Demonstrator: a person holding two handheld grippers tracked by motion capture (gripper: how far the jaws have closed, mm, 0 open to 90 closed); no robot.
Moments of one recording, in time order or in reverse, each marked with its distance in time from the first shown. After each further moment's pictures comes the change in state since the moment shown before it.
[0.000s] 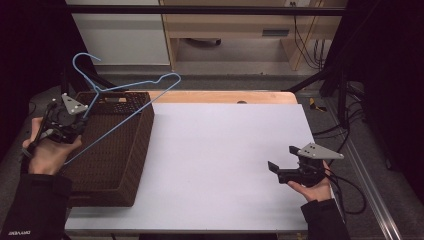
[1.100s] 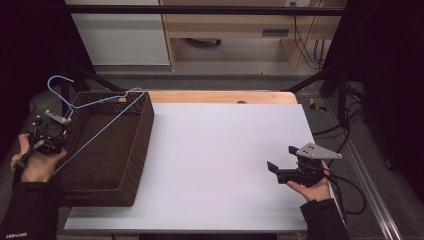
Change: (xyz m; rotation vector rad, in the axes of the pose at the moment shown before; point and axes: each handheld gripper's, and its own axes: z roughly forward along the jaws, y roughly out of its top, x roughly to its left) left arm 0.025 -0.061 0.051 0.252 0.156 -0.088; right arm 0.001 -0.001 0.002 0.009 -0.003 -0.006
